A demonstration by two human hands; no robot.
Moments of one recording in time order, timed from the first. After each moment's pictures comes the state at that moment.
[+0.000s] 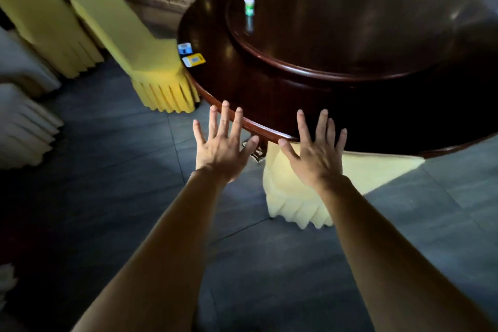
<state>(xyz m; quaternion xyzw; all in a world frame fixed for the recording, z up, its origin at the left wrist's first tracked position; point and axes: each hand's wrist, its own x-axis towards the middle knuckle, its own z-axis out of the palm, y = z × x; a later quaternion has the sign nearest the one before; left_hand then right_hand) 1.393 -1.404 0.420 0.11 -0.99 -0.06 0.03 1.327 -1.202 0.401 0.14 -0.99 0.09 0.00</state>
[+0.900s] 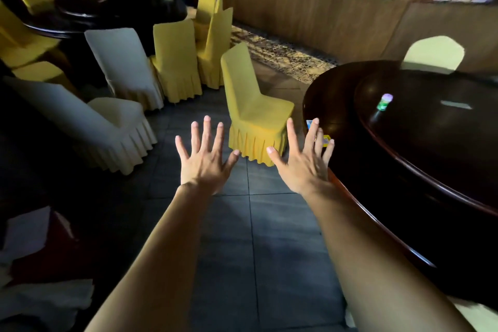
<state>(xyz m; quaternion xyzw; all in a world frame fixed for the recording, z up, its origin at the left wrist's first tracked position) 1.467 -1.907 0.509 0.31 -0.94 -0.04 0.11 1.324 -1.729 0.514 0.29 -0.94 0.13 0.08</state>
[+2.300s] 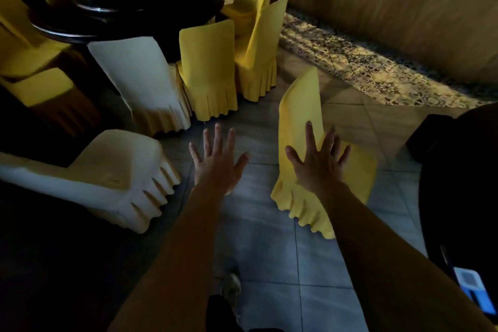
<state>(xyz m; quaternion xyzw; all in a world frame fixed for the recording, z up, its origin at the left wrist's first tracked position) 1.076 -2.484 0.457 0.38 -0.92 -0.08 0.01 0.908 -2.326 0.441 0.29 -0.95 0.12 -0.02</state>
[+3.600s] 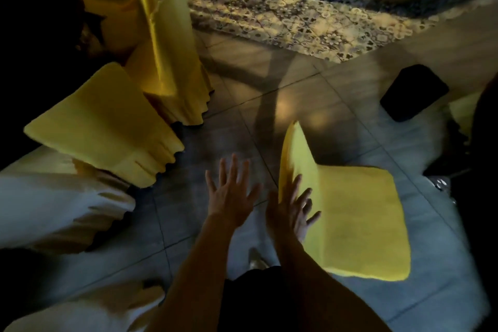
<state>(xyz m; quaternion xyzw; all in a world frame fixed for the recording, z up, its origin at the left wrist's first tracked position) 0.591 -2.816 0.333 0.12 -0.98 -0.11 -0.12 0.593 -2.680 0.324 -0.15 -0.95 0.23 -0.17</state>
